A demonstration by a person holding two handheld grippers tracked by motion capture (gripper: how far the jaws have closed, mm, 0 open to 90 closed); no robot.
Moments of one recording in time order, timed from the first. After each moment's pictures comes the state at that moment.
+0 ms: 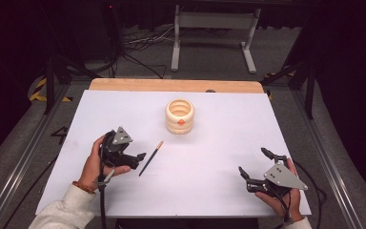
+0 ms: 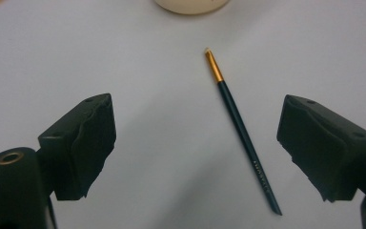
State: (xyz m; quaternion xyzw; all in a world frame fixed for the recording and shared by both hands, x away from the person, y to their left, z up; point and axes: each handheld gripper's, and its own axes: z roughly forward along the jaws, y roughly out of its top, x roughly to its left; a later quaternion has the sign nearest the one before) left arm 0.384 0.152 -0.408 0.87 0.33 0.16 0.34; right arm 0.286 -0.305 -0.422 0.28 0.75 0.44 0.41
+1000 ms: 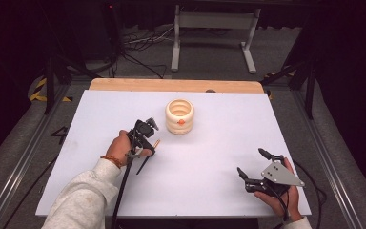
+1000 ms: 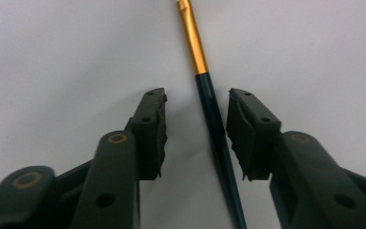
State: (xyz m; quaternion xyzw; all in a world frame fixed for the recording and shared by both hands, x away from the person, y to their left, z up) left arm 0.455 0.092 -0.425 0.91 0.39 0.01 0.13; right arm 0.291 -0.304 -0.426 0.29 0.76 0.43 0.39
